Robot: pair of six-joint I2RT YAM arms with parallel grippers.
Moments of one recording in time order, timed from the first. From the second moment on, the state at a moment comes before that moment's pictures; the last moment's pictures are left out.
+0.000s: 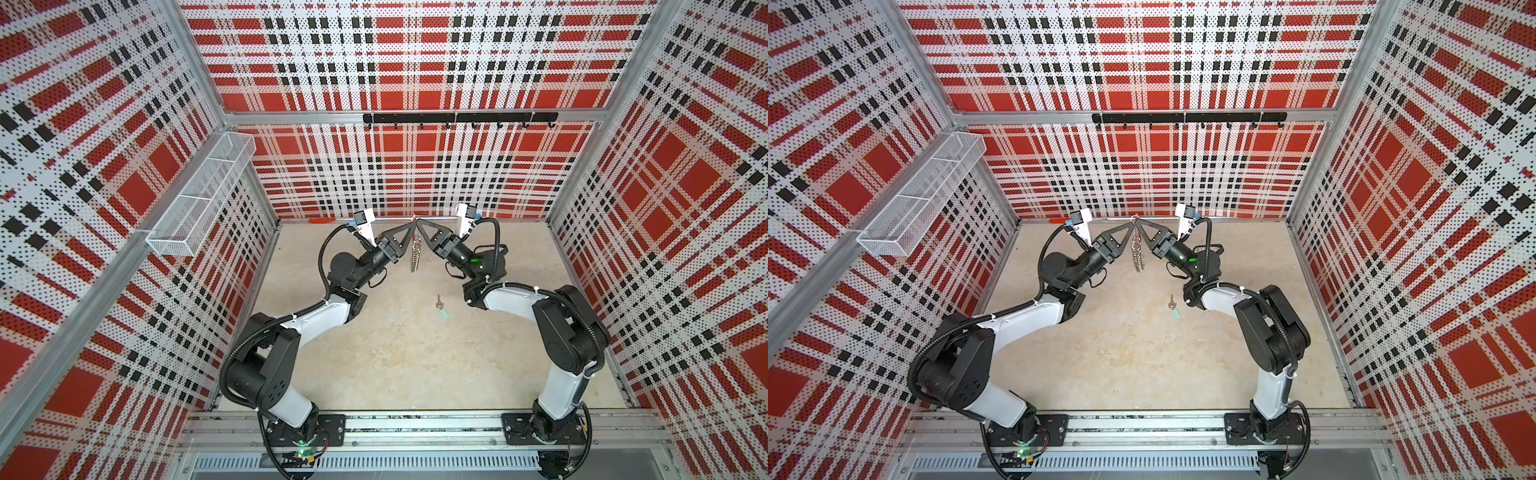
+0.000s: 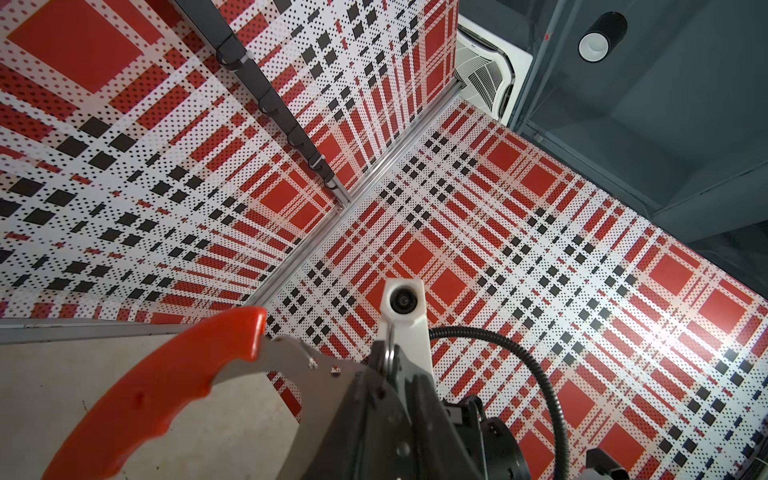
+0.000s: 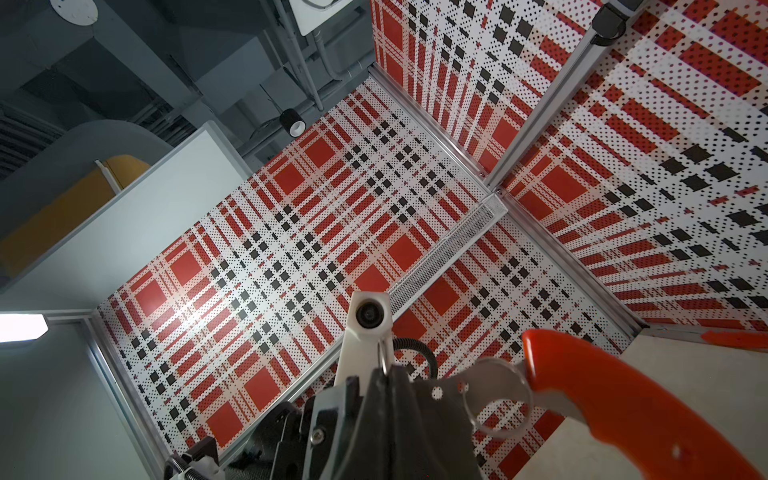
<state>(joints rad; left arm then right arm) -0.47 1.57 0.89 1.16 0.41 -1.01 0.52 1.83 1.06 1.43 -0.51 1.20</state>
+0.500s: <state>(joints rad) -0.47 1.57 0.89 1.19 0.40 -1.02 0.54 1.83 1.06 1.43 -0.53 1.17</state>
